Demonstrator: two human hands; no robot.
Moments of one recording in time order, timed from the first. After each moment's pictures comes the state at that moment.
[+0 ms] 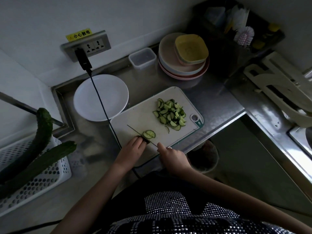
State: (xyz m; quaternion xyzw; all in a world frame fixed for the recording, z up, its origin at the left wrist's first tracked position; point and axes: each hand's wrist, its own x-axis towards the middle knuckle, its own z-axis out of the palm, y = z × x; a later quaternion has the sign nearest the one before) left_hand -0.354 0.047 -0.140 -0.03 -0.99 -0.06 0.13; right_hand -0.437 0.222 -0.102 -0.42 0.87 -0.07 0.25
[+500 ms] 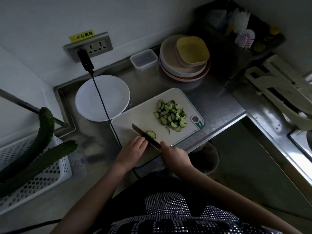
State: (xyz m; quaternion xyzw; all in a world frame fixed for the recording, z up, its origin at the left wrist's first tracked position) left_hand -0.357 0.046 -0.139 -0.03 -0.99 -0.07 0.12; right_hand -0.445 0.217 -0.098 -0.38 0.89 -0.09 0.25
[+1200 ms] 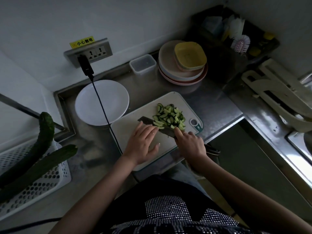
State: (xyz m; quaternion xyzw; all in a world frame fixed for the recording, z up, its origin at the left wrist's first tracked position) left_hand -0.393 0.058 -0.096 -0.02 -0.98 -0.14 0.17; right_hand -0.495 0.234 -0.073 -0.39 0.92 0.00 0.08
